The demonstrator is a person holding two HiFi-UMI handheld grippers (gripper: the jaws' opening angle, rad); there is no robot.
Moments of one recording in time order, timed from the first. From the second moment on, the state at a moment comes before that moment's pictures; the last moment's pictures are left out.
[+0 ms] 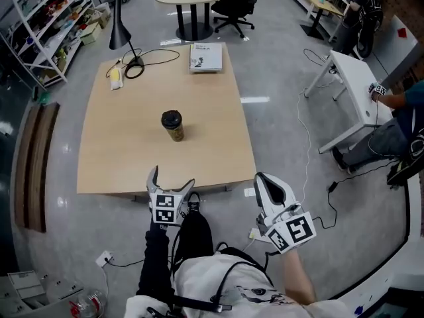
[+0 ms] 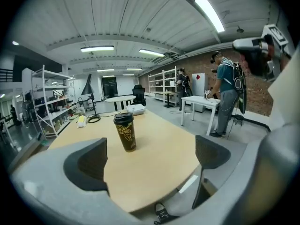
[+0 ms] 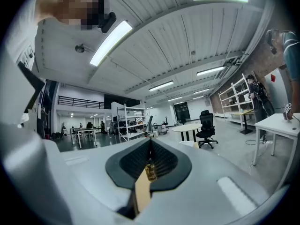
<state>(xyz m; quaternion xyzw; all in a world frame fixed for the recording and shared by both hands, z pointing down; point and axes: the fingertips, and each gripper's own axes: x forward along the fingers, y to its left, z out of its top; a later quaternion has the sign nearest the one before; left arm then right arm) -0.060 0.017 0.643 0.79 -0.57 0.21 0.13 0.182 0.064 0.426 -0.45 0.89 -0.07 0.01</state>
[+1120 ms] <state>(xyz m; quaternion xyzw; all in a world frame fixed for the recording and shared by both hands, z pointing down) -0.075 -0.217 0.801 0.83 -0.46 0.25 0.18 0.072 -0.180 0.499 -0.48 0.86 -0.14 -0.13</state>
